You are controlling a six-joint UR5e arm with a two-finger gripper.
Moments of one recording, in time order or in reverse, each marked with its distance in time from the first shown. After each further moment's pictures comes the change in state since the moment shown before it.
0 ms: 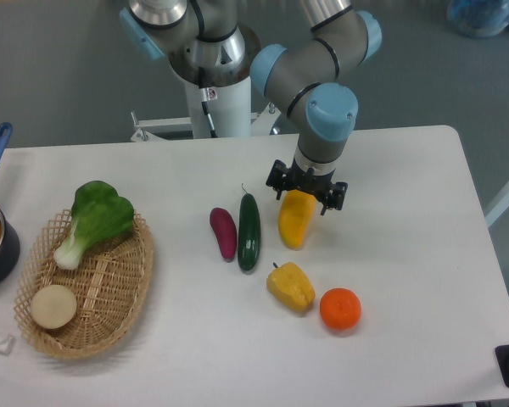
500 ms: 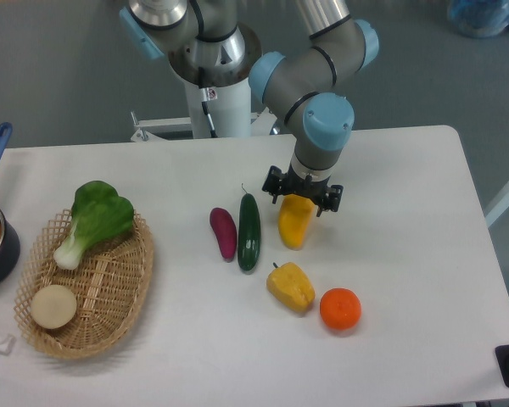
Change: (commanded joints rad) arm -0.015 -0.040 0.003 0.005 0.023 -0.087
